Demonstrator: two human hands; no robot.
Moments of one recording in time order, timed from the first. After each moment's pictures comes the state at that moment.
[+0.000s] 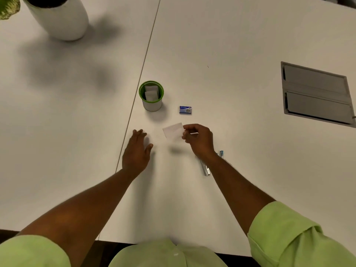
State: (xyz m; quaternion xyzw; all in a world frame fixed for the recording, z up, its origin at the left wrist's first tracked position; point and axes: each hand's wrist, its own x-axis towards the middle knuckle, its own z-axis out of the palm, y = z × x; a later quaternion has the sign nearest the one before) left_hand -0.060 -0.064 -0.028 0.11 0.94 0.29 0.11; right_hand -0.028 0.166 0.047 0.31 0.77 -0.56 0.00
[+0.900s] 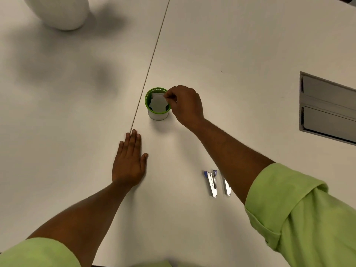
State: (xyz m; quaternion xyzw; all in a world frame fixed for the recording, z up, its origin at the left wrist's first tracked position) left_hand -0.091 -0.091 -0.074 0.17 0.97 0.15 0.10; right_hand -0.204 0.143 0.070 0.07 0.95 -0.29 0.00
